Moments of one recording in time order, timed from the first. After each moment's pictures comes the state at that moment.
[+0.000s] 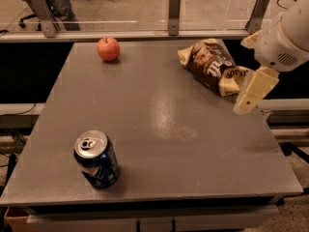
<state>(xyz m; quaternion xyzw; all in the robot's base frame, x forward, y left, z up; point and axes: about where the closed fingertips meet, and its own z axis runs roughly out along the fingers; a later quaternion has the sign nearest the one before) 0.521 -0.203 0.938 -0.60 0.76 -0.02 0.25</state>
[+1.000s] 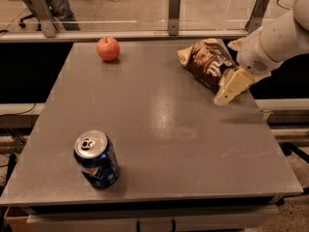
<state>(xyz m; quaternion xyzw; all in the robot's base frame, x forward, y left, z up) 0.596 -0.194 0.894 -0.57 0.75 0.01 0.32</state>
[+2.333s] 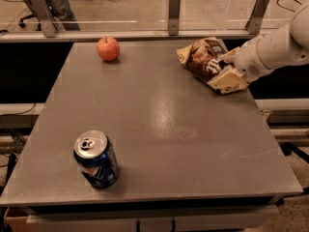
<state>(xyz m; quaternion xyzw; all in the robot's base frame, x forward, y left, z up) 0.636 -0.197 0.867 -0.53 0.76 0.05 0.38</state>
